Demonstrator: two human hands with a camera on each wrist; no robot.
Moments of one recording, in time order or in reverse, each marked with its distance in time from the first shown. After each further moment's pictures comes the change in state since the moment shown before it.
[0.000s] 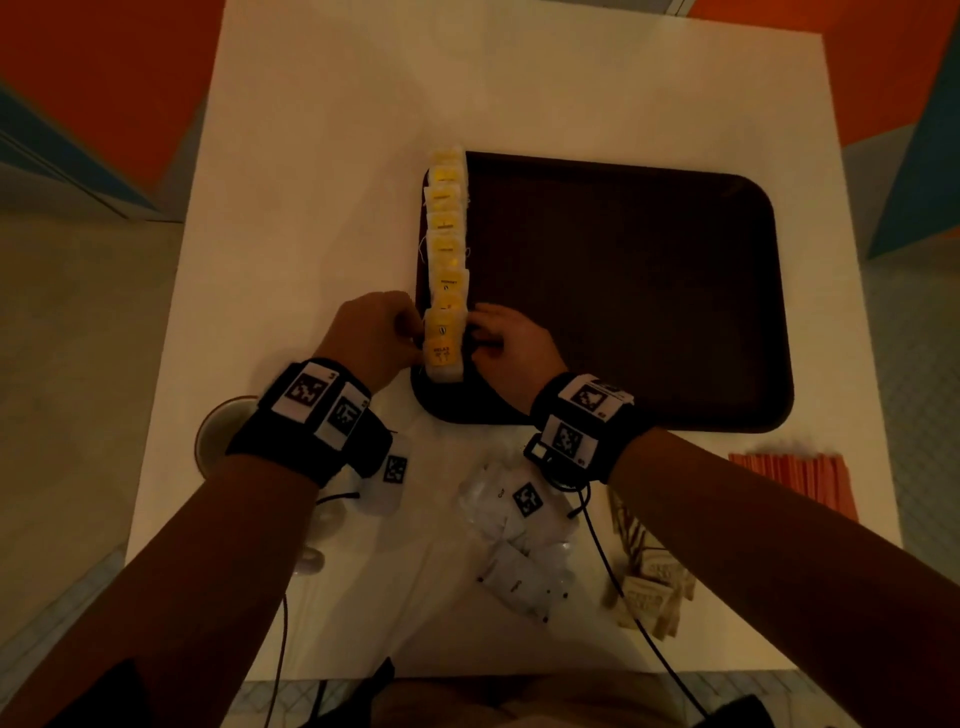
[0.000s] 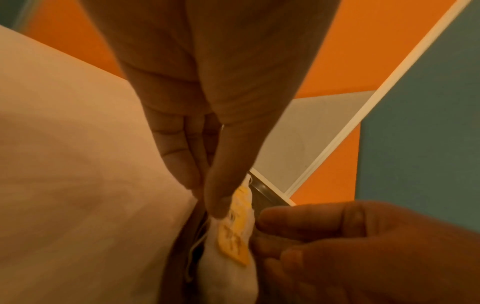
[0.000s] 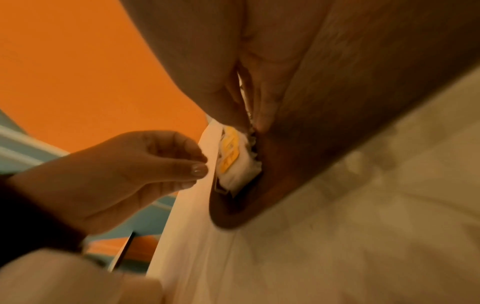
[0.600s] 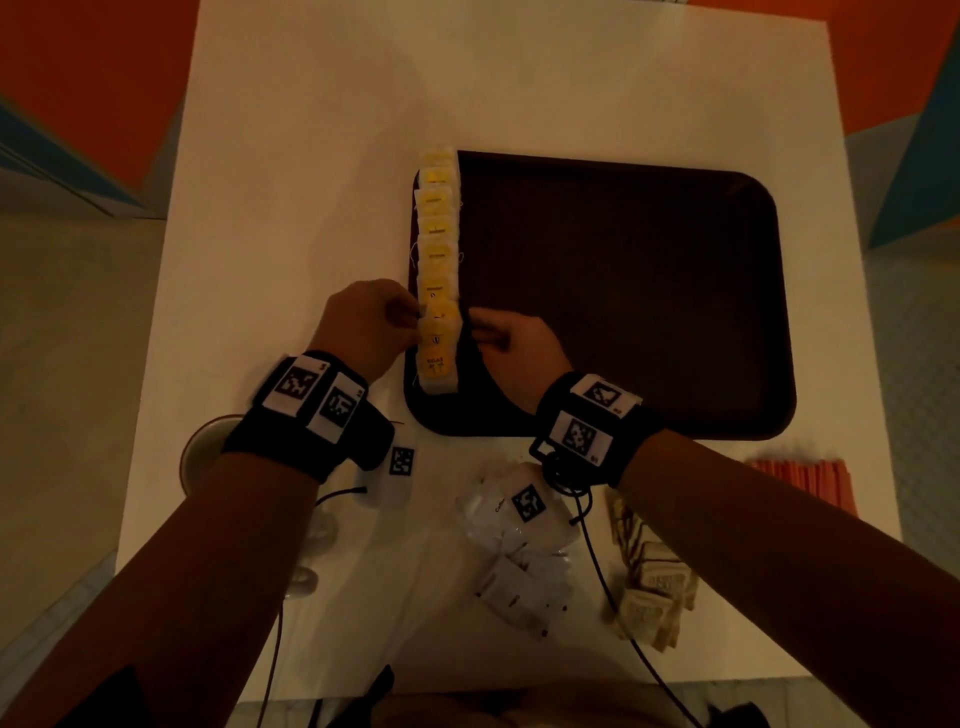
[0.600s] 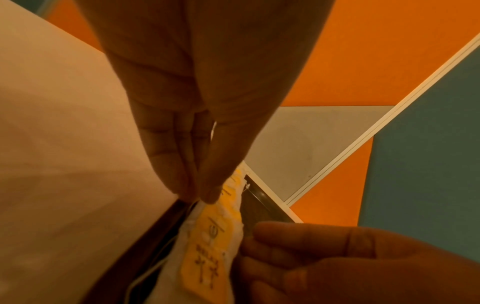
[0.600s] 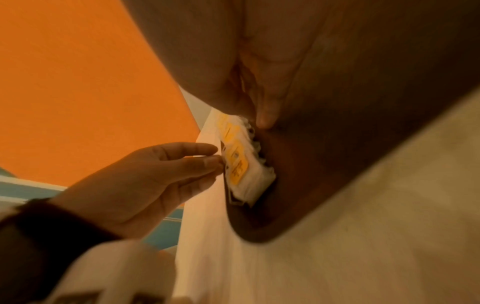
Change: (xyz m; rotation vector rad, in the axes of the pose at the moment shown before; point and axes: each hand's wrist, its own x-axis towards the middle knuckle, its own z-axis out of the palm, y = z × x) left_hand 0.024 0.001 -0.001 -0.111 0.029 -0.078; right_hand 0.013 0.004 -0.006 0.261 0.029 0.122
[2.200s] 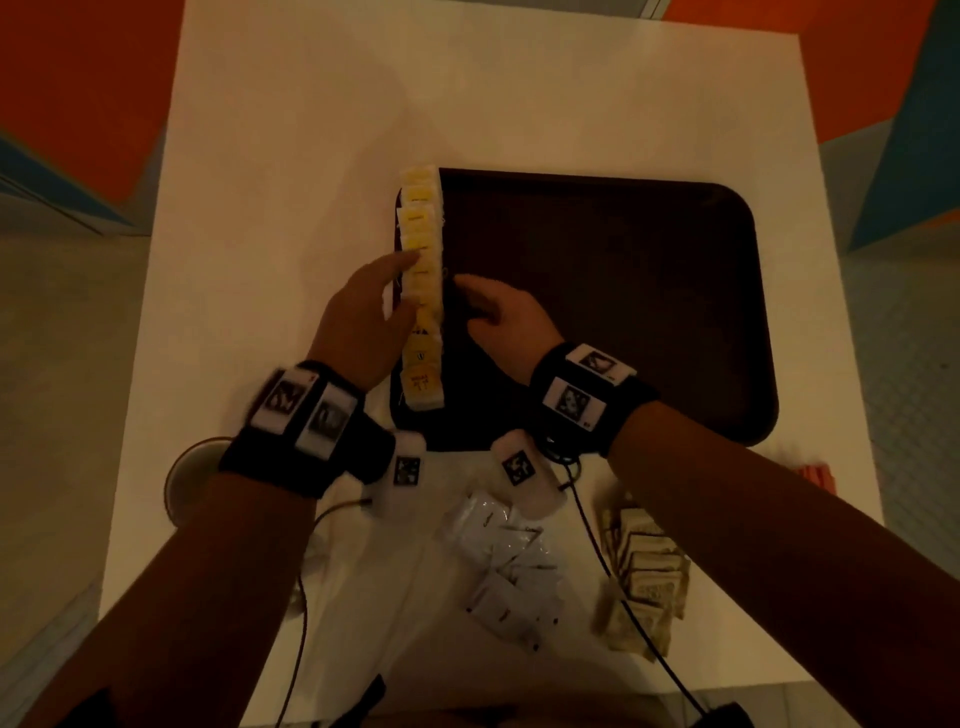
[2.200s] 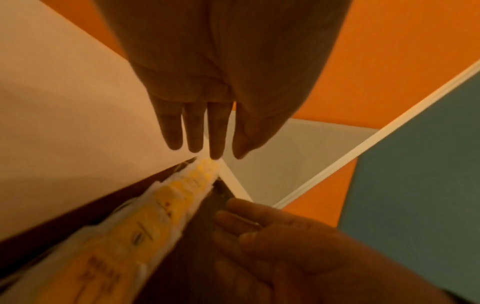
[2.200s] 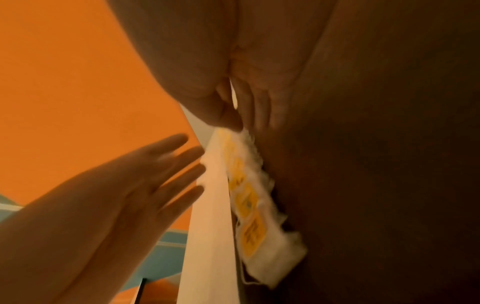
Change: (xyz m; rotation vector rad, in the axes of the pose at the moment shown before) left_hand 0.000 0.018 -0.003 -0.152 0.069 0.201; right_hand 0.019 -0.023 -0.026 0.031 -0.057 -0.041
